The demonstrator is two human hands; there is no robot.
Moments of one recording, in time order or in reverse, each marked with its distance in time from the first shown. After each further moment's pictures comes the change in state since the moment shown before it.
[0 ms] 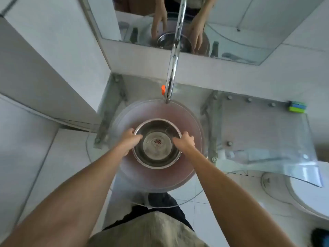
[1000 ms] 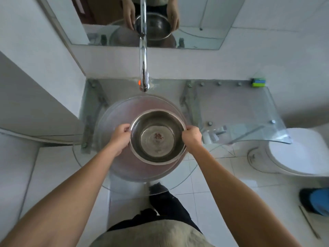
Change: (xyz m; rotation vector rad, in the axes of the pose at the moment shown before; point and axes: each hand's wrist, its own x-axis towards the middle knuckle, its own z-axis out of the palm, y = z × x) left_hand -0.051 0.016 0.002 -0.100 -0.052 0.251; right_hand -0.063 0.055 -0.034 0.362 0.382 0.016
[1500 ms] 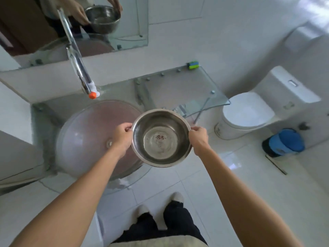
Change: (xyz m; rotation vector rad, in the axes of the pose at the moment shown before) left_hand -0.101 0.044 0.100 0.071 -0.229 0.280; right_hand -0.088 0.123 -0.129 0.347 0.266 0.134
